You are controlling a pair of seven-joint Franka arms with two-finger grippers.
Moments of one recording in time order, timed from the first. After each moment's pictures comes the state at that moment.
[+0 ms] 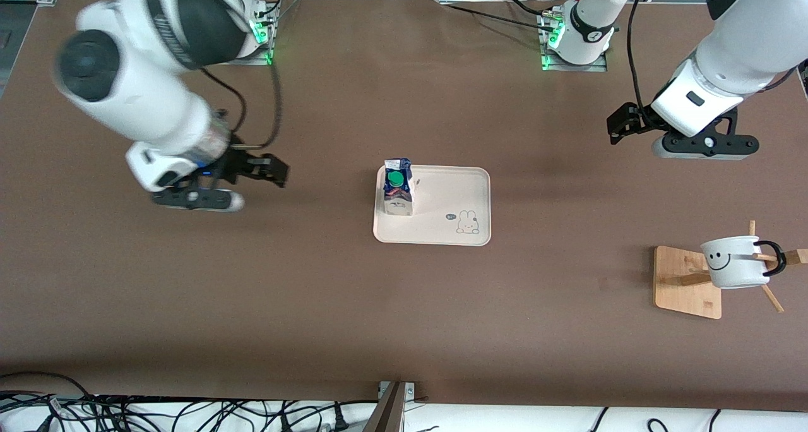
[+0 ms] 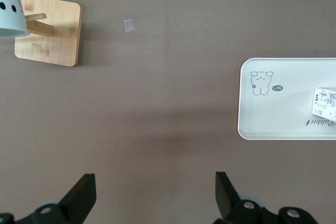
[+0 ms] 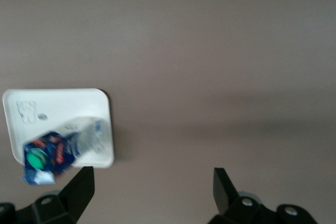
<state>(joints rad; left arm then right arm) -0.07 0.02 -0.14 -1.67 0.01 1.64 -0.21 0.57 0.31 -0.34 -1.36 0.24 1.64 0.26</state>
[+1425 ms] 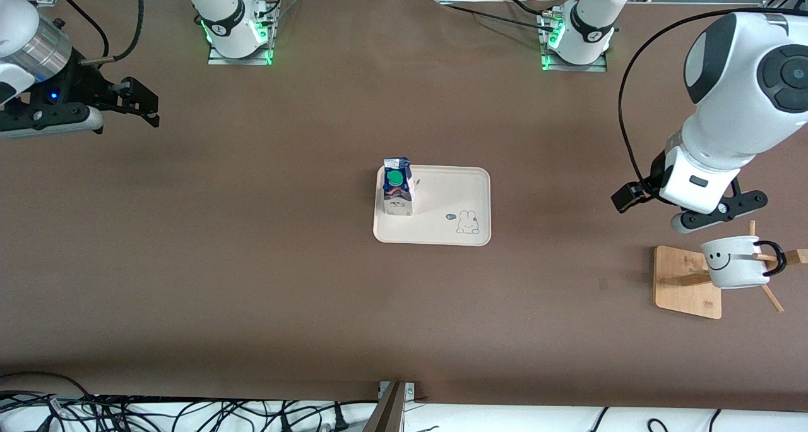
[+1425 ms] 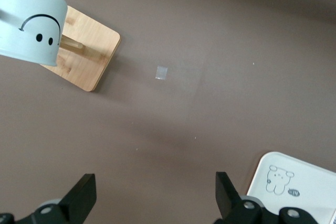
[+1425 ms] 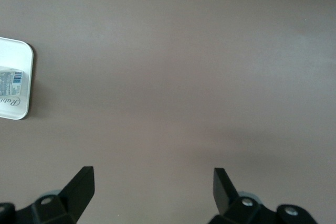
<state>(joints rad) -0.05 0.18 -0.12 -1.67 0.12 1.91 -0.54 0.26 -0.04 -0.12 -1.68 -0.02 1.65 -0.01</state>
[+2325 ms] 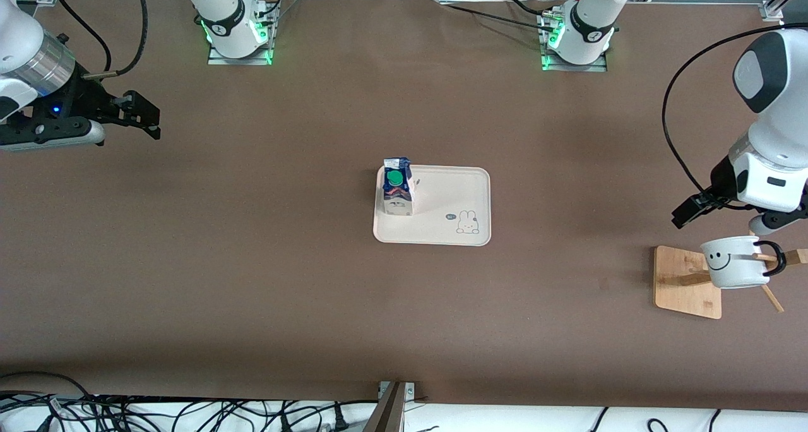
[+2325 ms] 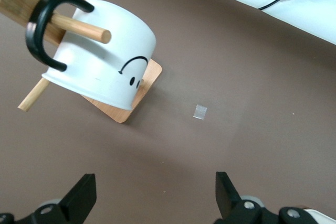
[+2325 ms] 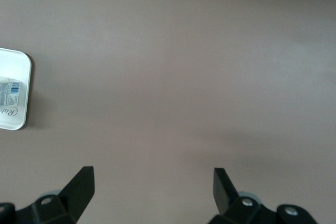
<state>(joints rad) 0.16 0.13 -0.12 -1.84 0.08 2.15 -0.46 0.25 -0.02 -0.12 -1.67 -0.02 1.69 -0.01</state>
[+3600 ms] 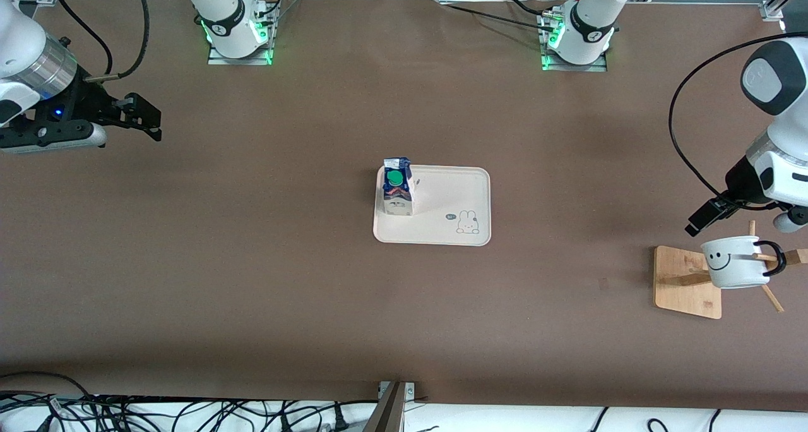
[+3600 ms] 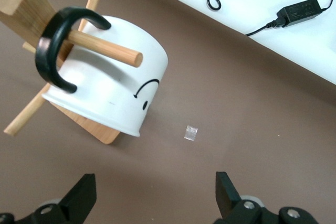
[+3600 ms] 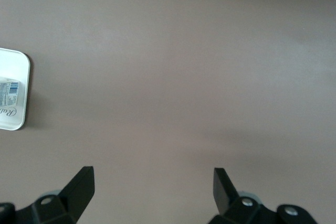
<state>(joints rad) 0.24 0.10 -0.13 -1.98 -0.05 2.40 -0.32 0.25 -0.01 -0.12 -1.67 -0.02 1.69 -0.01</state>
